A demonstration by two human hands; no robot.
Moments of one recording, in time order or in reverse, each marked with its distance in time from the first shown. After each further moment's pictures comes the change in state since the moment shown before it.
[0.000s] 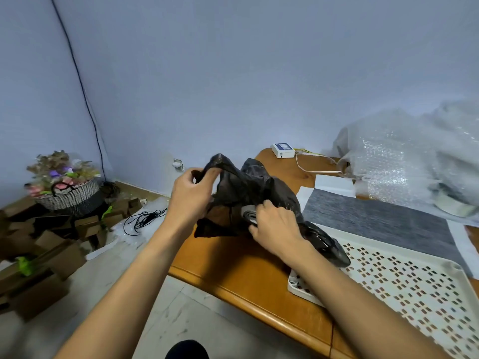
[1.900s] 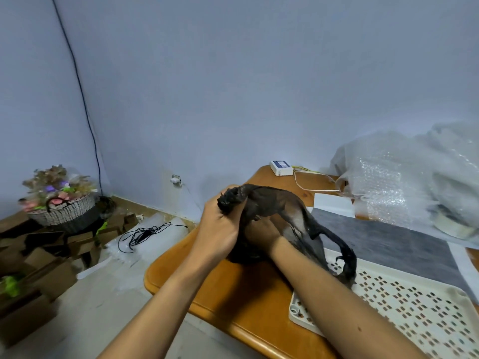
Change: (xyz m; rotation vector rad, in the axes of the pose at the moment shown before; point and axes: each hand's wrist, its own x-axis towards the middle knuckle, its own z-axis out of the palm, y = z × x) left_hand -0.019 0.005 0.039 -0.259 -0.196 0.323; right_hand 0.085 0.018 0.070 -0.089 -0.103 -0.243
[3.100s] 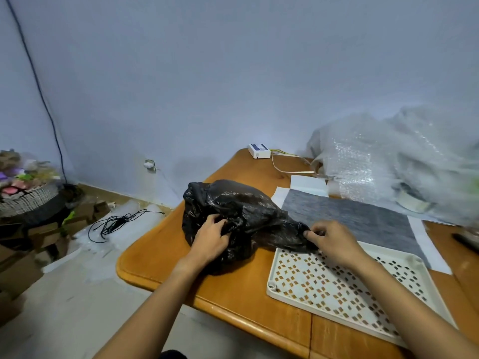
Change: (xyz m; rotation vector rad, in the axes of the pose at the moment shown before) left_hand 0.006 -0.181 -0.007 0.950 -0.416 -0.272; right_hand -0.184 0.091 -0.049 0.585 -0.011 0.708
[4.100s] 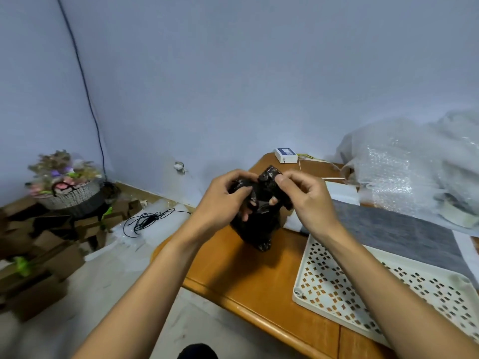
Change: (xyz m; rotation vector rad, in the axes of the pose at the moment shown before) left_hand -0.068 0.092 -0.144 -0.683 0.186 0.137; right_hand -0.012 -0.151 -0.011 0.875 0.062 -0.595
